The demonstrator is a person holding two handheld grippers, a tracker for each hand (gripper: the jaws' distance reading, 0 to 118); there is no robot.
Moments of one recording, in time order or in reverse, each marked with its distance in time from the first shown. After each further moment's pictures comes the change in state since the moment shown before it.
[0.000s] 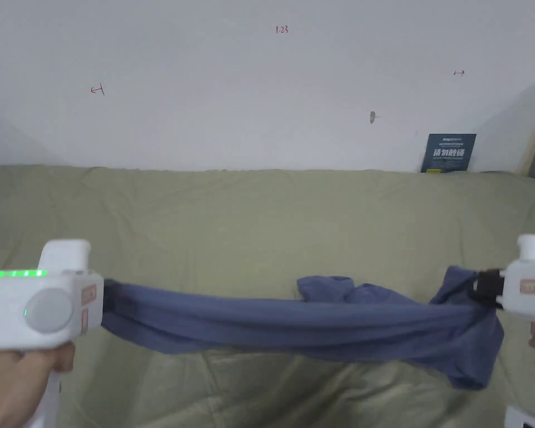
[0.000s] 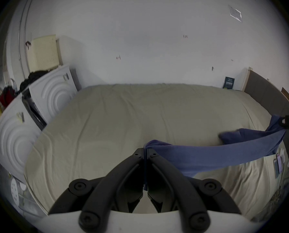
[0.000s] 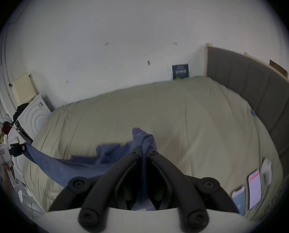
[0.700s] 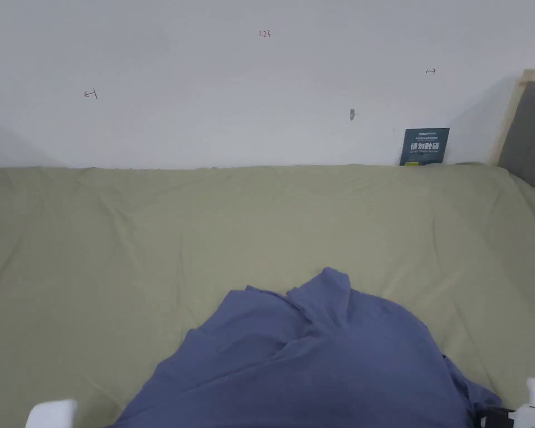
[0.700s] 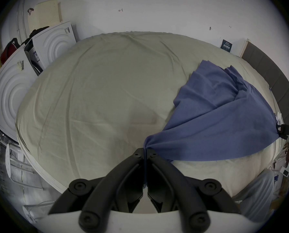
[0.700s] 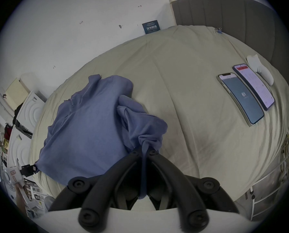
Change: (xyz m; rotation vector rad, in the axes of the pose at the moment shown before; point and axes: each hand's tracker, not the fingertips) left arm -0.022 -0.183 0.027 -0.276 -0.020 0.030; right arm 0.063 -0.187 0.042 -0.173 -0.042 -0.176
